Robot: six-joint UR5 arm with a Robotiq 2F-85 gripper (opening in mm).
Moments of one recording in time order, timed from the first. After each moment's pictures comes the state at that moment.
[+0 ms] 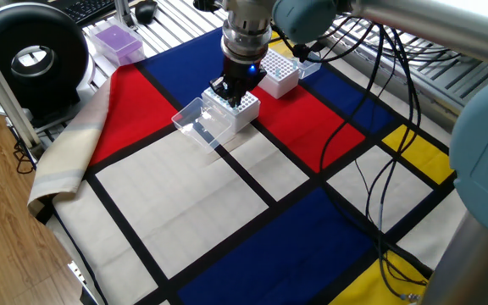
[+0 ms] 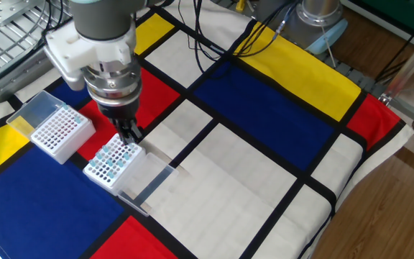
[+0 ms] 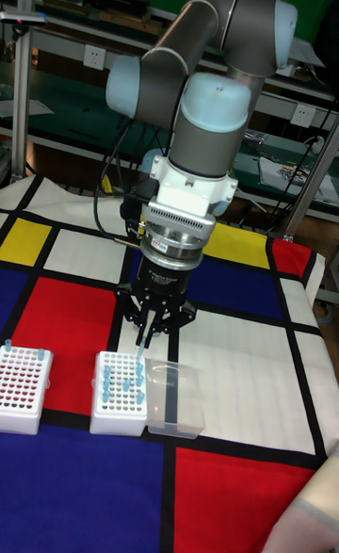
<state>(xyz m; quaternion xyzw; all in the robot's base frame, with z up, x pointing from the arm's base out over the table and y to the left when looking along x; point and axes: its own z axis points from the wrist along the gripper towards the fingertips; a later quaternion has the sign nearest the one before) 0.609 -0.010 0.117 0.11 0.99 0.00 0.05</state>
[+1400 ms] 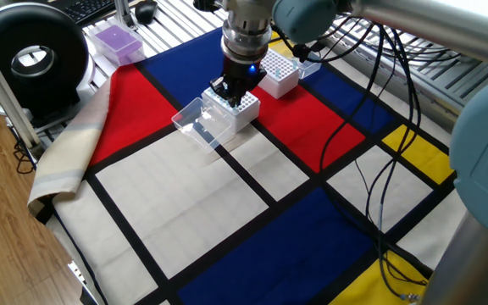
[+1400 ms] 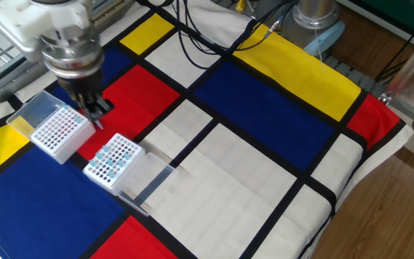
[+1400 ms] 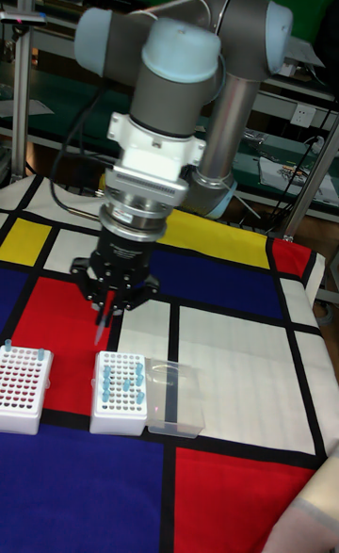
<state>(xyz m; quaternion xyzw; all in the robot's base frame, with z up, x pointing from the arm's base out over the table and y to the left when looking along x) 0.630 -0.093 0.159 0.00 1.00 -0.03 0.05</state>
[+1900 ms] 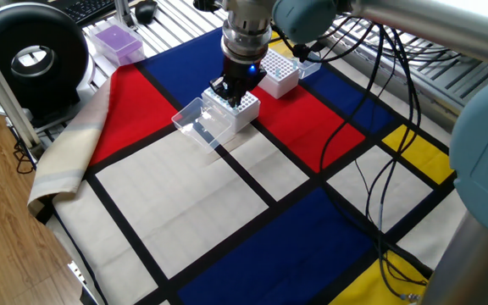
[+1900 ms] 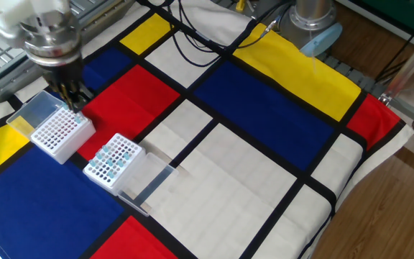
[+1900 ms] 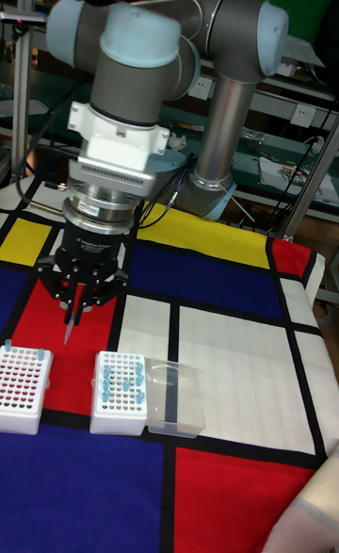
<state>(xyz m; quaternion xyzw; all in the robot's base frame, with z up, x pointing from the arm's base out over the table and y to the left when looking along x) 0.638 -0.125 0.160 -0.05 1.00 -0.03 0.06</state>
